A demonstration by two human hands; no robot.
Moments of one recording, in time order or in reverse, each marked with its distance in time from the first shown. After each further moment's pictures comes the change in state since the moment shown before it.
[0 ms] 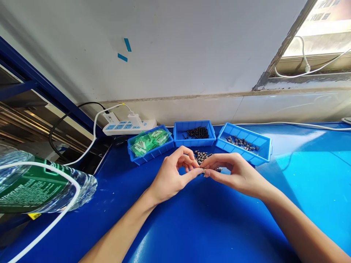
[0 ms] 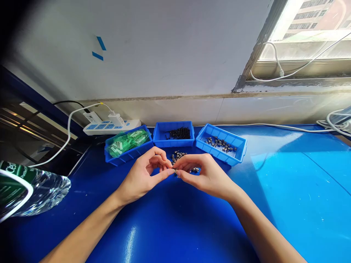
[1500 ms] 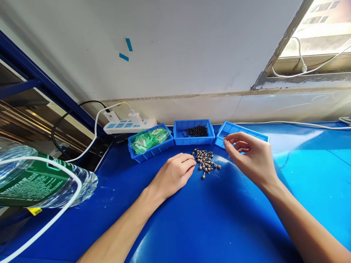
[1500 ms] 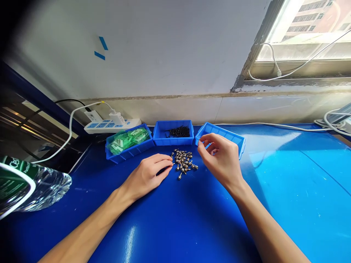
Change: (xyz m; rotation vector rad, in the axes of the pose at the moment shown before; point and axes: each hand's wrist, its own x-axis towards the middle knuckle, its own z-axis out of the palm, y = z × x) left_hand 0.000 -0.031 -0.007 0.841 -0.027 0.570; right_hand 0.002 0.005 -0.013 -0.369 0.736 -0.128
